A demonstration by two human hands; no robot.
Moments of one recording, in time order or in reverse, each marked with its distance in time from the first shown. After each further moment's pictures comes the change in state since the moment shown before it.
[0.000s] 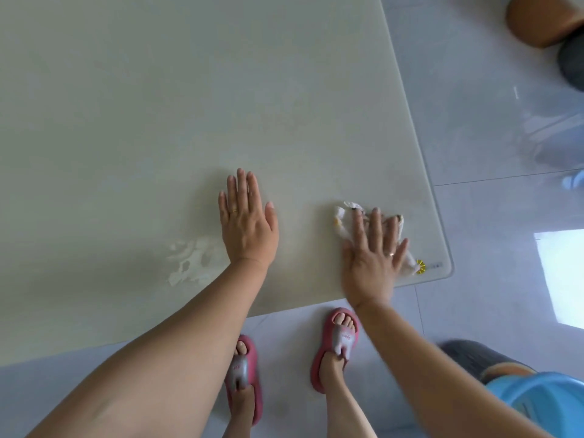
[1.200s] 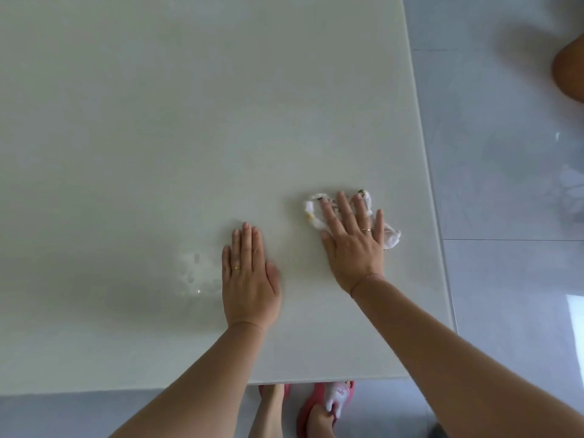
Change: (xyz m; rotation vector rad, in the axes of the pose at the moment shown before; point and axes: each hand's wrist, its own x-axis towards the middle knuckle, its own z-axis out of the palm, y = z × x) left_hand 0.007 0.014 0.010 0.069 0.026 -0.091; right_hand 0.142 -0.048 -0.014 -0.131 -0.065 -0.477
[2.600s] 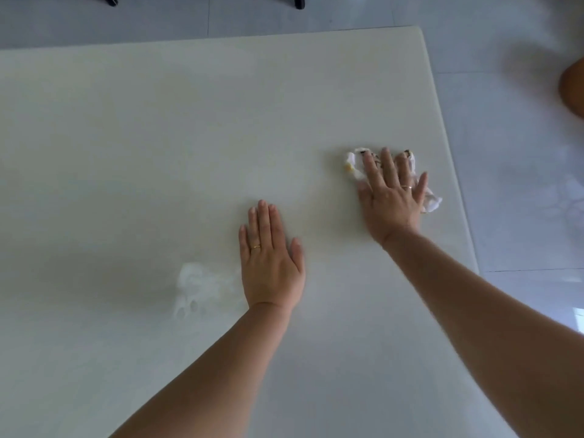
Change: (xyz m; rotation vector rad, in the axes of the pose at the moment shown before) left_hand 0.167 0.008 -0.006 0.001 0.022 0.036; right_hand 0.193 0.015 -0.033 0.071 0.102 0.248
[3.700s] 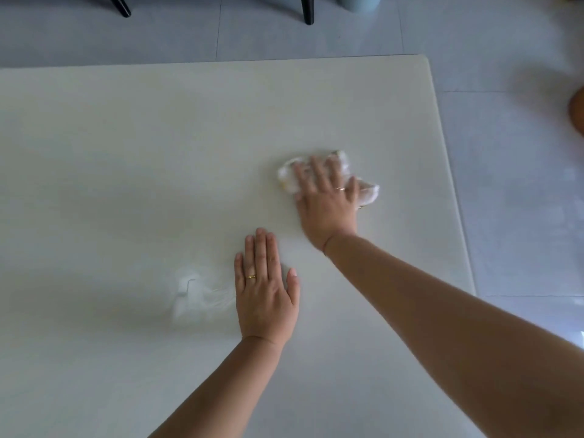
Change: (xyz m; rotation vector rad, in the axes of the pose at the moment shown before) left_hand 0.003 0.004 -0.009 -0.016 -0.056 -0.021; right_hand 0.035 -0.088 0.012 0.011 -0.094 -0.247
